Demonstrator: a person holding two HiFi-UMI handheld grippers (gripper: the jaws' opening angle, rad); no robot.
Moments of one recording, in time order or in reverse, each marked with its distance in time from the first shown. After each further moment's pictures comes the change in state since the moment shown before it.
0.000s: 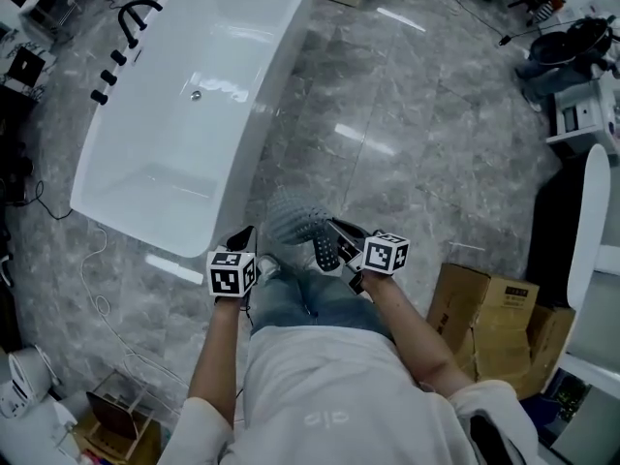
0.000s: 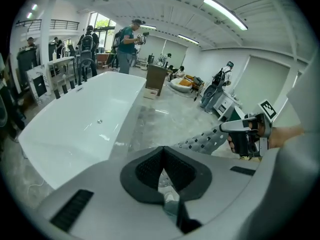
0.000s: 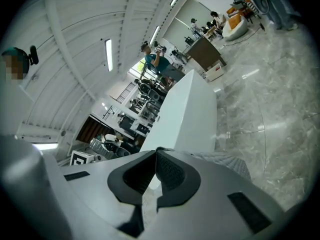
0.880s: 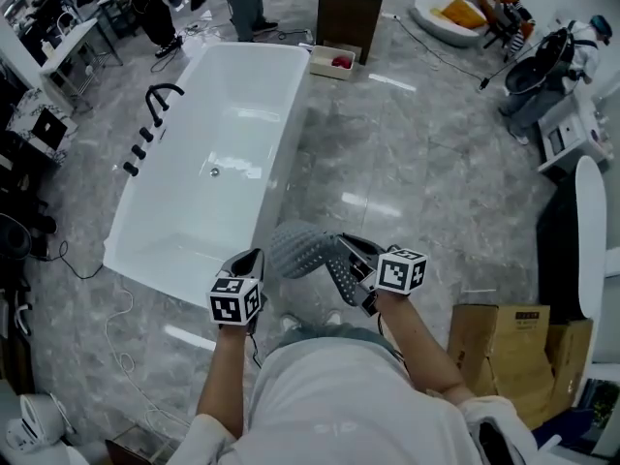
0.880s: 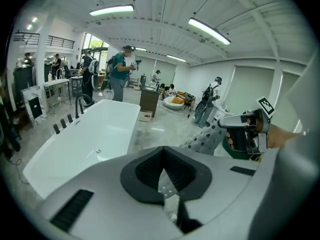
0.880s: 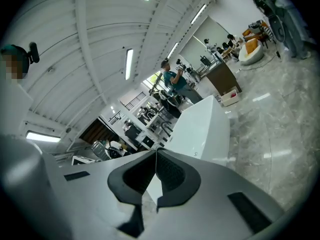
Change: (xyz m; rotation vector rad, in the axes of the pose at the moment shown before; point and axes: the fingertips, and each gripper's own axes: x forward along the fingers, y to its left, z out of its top) left arm -0.131 -0.010 0.155 0.098 -0.207 -0.042; right arm -0.031 0.178 0.124 -0.167 -0.155 0.030
